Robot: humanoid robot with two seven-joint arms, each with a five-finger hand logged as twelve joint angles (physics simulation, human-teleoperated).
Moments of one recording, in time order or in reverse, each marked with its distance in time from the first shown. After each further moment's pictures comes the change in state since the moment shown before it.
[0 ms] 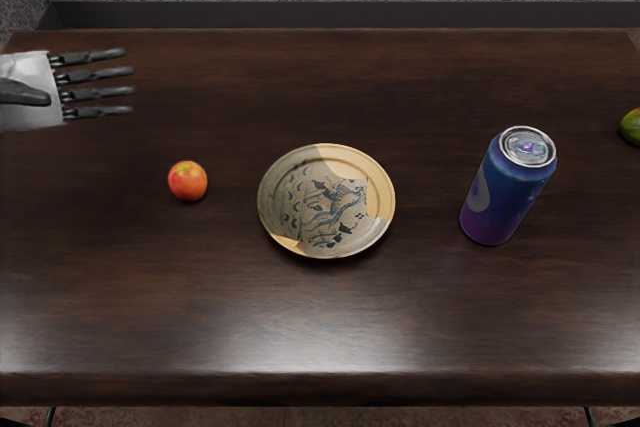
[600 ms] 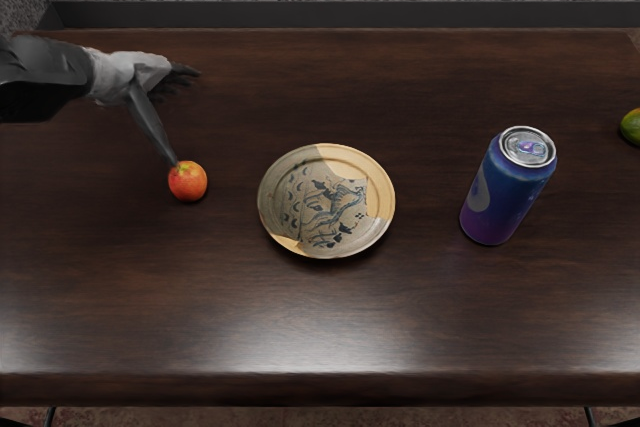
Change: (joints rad) left arm -0.327 -0.411 0.174 -0.030 1.240 0.369 0.000; right arm 0.000 0.000 0.002 0.001 0.000 0.000 0.000
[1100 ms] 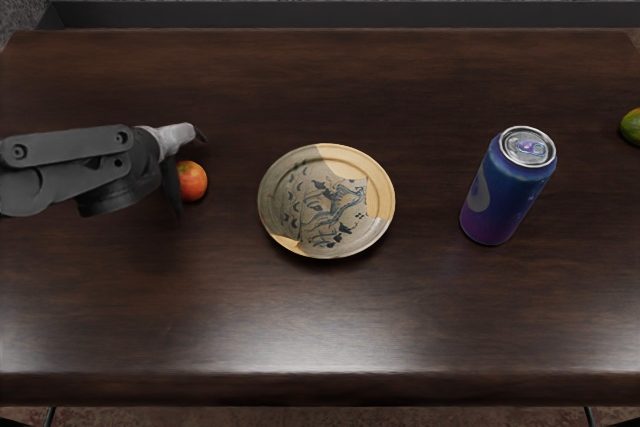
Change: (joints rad) left arm -0.038 -0.213 0.504 -0.003 0.208 0.360 0.000; right arm 0.000 0.000 0.000 -0.002 0.000 0.000 0.000
